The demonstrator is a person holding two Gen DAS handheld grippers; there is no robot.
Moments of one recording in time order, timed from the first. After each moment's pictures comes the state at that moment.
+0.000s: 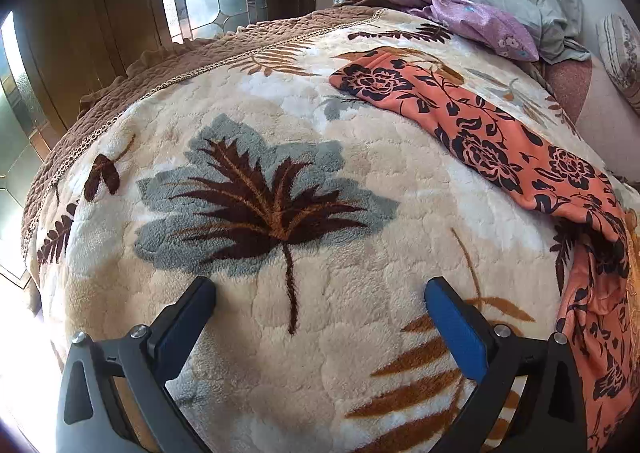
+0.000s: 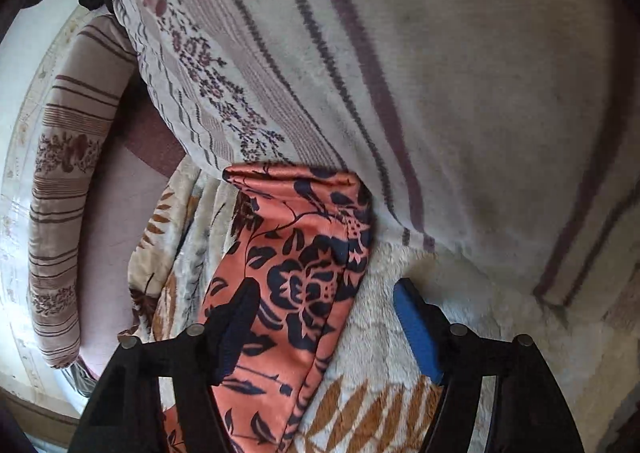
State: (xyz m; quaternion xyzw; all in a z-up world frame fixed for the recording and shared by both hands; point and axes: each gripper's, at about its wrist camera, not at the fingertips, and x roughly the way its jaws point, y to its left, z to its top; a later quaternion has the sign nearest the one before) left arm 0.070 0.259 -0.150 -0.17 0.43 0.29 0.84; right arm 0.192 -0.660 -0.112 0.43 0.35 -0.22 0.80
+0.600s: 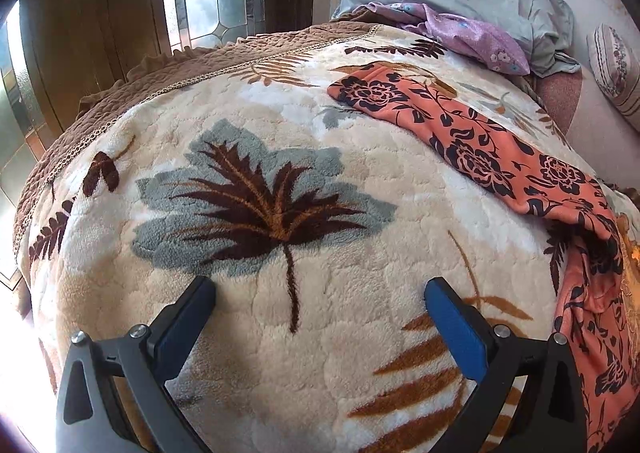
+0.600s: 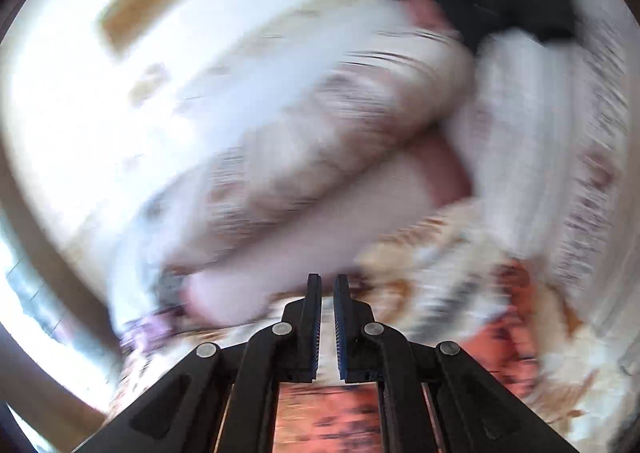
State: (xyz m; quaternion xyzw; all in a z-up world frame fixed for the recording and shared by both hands) left arm 0.063 0.258 -0.152 -0.17 0.40 0.28 0.86; right arm 0.189 -0.409 0.135 0.23 0.22 0.09 0.94
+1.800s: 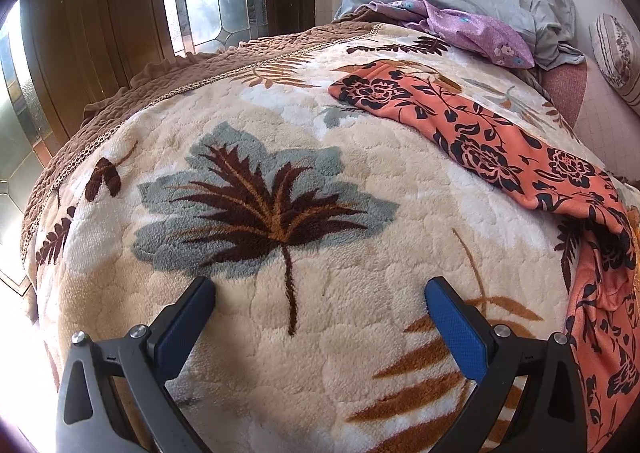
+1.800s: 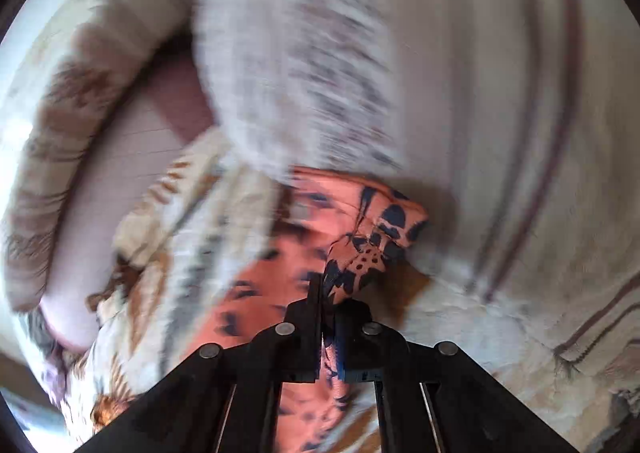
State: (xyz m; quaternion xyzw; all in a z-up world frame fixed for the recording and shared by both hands) left arm 0.066 0.255 -0.156 -0.15 0.40 0.30 0.85; right arm 0.229 -0.634 -0.039 0.30 0.37 -0.16 0.87
